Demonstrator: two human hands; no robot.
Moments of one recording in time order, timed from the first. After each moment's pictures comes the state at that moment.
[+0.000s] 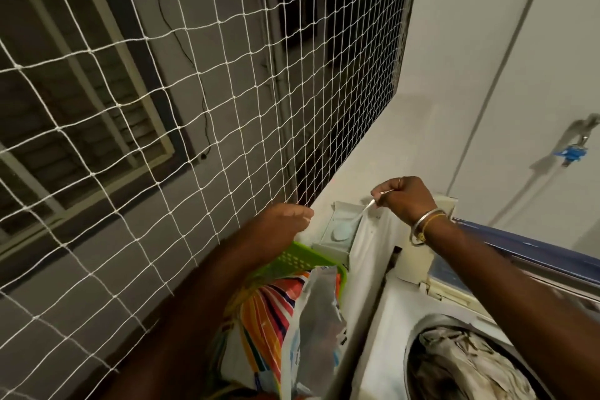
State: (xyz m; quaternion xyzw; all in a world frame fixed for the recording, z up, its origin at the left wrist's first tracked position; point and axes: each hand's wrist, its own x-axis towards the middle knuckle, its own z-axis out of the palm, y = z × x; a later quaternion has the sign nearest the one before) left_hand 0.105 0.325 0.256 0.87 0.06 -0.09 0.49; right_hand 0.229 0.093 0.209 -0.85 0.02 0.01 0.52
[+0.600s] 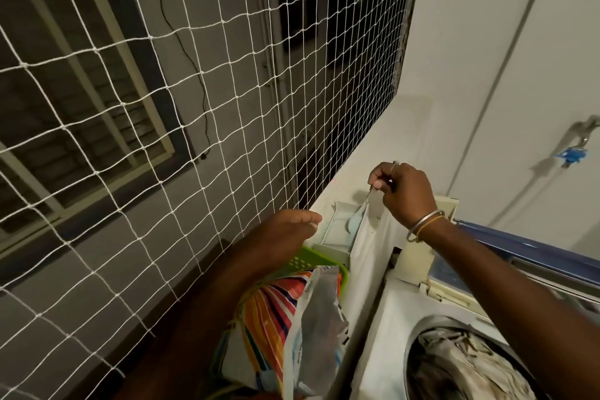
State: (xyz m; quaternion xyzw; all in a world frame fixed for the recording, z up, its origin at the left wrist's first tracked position) left_hand 0.092 0.316 0.257 0.87 0.05 -0.09 0.48; right_hand 0.231 0.097 0.210 -0.90 -0.18 -0.20 0.34
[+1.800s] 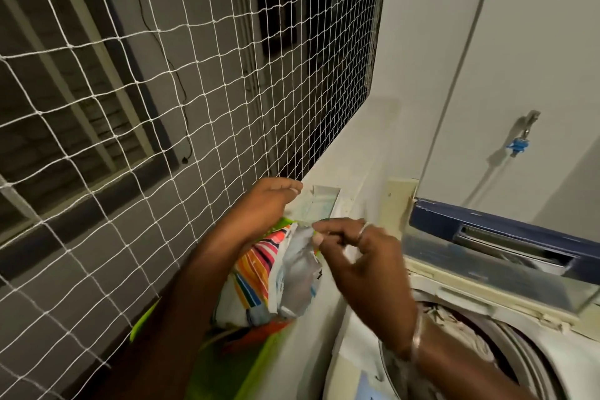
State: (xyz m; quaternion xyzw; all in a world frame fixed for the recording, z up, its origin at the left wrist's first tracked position) left_hand 0.072 0.306 0.264 0.82 0.06 -0.03 0.57; right_hand 0.001 0.126 0.238 -0.81 -0.21 -0.22 0.51
